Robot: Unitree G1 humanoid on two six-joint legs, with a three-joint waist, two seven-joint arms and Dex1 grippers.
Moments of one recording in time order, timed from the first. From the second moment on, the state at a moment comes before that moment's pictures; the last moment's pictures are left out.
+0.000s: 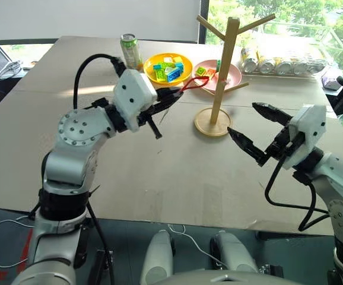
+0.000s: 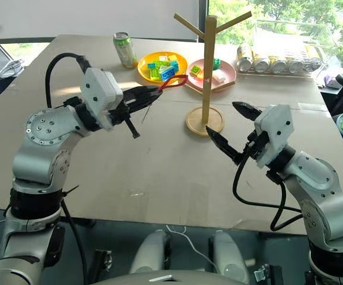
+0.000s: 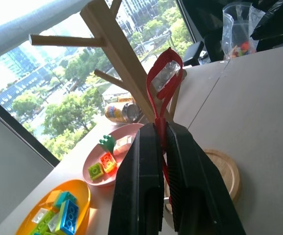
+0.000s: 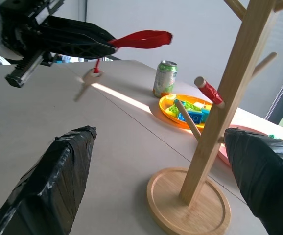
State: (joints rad) left arm -0.63 0.59 -0.02 -0.33 -0.21 0.28 -0.79; right arm -0.21 -0.48 -0.14 -0.77 0.52 0.60 0.52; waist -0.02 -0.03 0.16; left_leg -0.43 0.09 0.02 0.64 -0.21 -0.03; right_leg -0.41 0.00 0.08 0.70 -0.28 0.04
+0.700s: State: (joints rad) left arm -0.71 0.47 -0.16 -0.07 -0.03 -0.02 -0.76; right arm -0.28 -0.49 -0.12 -0.77 0.52 0.60 0.43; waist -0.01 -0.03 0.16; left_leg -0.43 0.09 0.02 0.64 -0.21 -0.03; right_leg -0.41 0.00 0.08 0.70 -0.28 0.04
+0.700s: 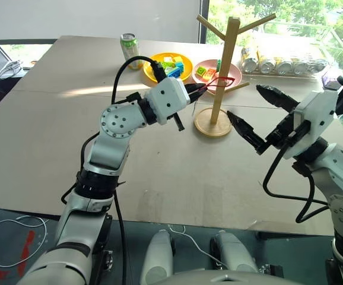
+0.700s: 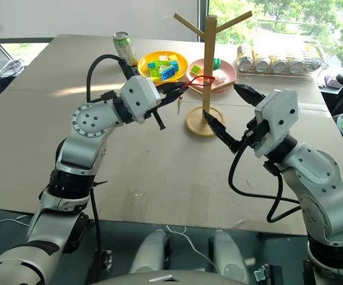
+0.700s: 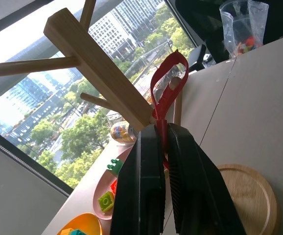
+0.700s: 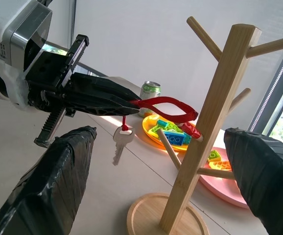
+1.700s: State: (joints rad) left arm -0.74 0.46 -0.17 0.05 0.04 -0.07 -0.76; right arm -0.27 -0.50 -0.12 -0.77 0.52 0.61 0.38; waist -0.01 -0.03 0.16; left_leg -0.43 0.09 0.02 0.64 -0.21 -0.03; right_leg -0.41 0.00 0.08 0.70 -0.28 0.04
